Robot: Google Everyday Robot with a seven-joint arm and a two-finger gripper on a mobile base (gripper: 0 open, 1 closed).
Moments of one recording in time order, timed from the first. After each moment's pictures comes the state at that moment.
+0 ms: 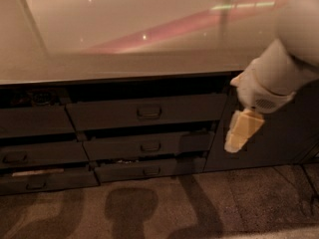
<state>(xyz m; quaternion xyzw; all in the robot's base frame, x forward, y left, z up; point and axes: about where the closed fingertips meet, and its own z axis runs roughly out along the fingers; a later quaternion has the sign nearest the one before) 0.475 -0.191 0.864 -0.60 0.78 -0.04 0.17</state>
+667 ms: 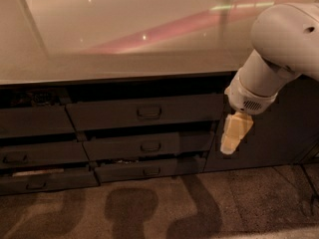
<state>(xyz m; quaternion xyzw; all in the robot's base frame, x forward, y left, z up) 0.495 -0.188 0.822 -0.61 0.79 -0.01 0.12</state>
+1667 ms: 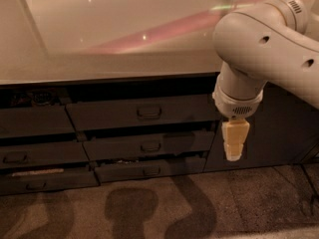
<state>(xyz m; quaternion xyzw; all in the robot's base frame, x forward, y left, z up) 0.479 -0.177 0.823 -0.70 0.71 -0.09 0.04</state>
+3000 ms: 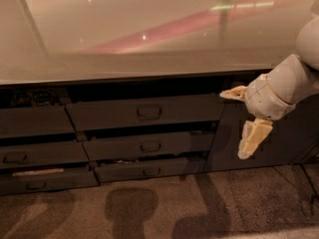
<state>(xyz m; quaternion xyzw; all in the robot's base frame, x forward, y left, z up) 0.490 -0.202 0.811 -0.72 0.66 0.08 0.21</state>
